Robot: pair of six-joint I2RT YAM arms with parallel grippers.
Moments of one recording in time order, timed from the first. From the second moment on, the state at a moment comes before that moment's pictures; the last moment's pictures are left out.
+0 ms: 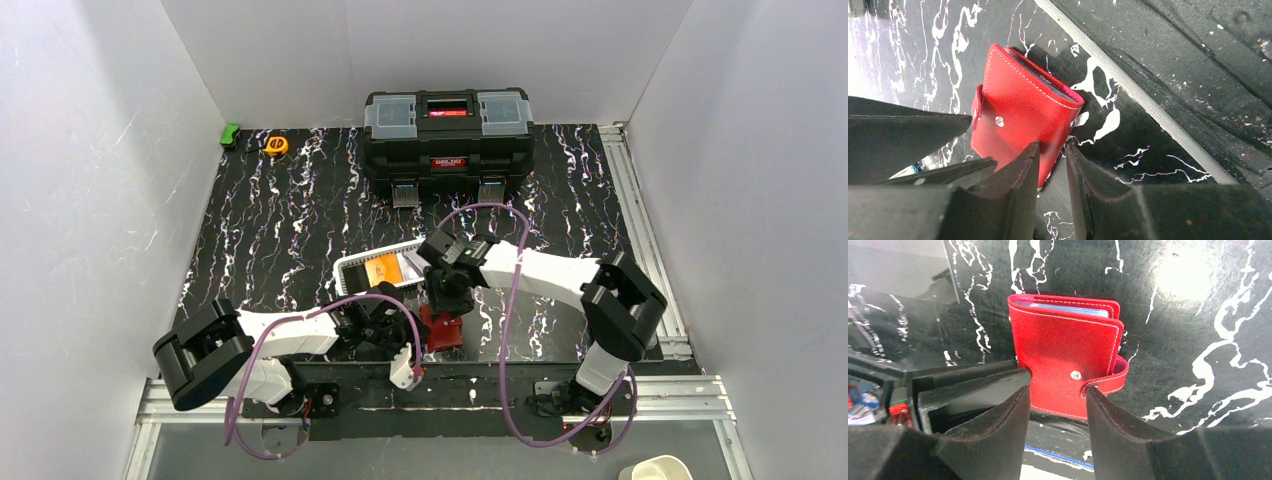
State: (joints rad) left arm -0.98 1.31 0.41 0.01 0.47 1.56; right arm 0.96 1.65 1.12 -0.72 -0.07 0.78
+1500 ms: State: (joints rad) left arm -0.98 1.29 0.40 0.01 0.47 1.56; right arm 1.07 1.79 1.27 -0.96 0.18 0.79
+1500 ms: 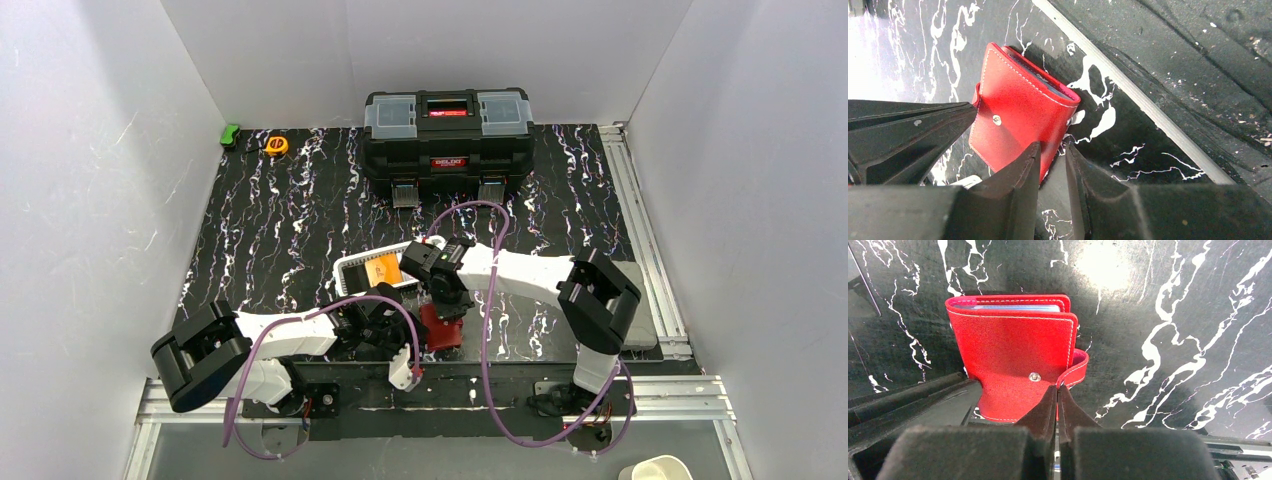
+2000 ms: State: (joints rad) left arm -0.98 1.29 0.40 0.01 0.47 1.57; right arm 1.04 1.72 1.20 -0.86 0.10 0.73
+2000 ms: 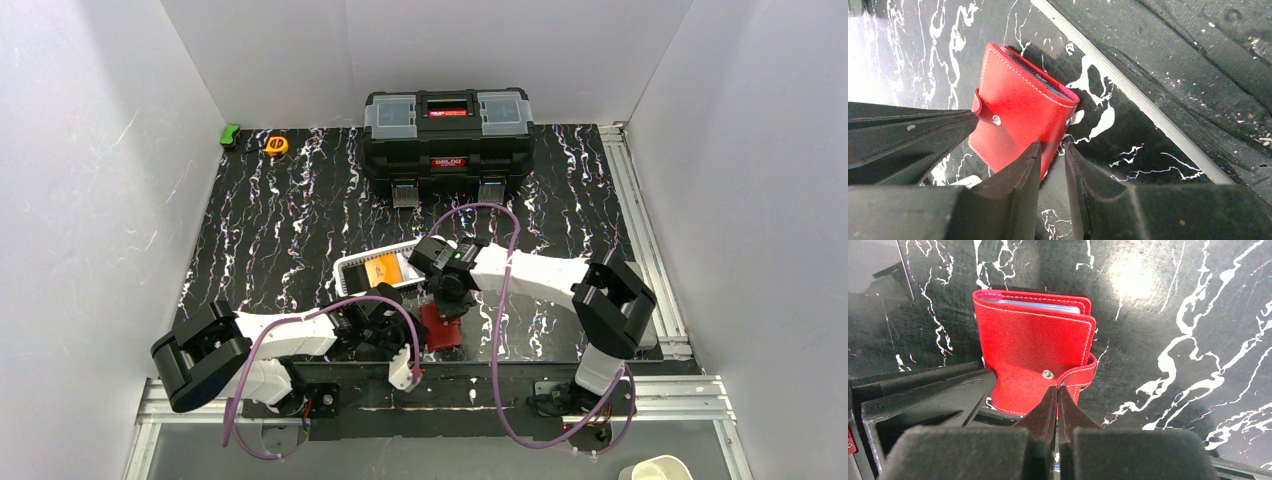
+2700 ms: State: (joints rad) left arm -0.98 1.29 0.40 0.00 0.46 1.57; right arm 1.00 1.75 1.18 -0.77 -0.03 0.63
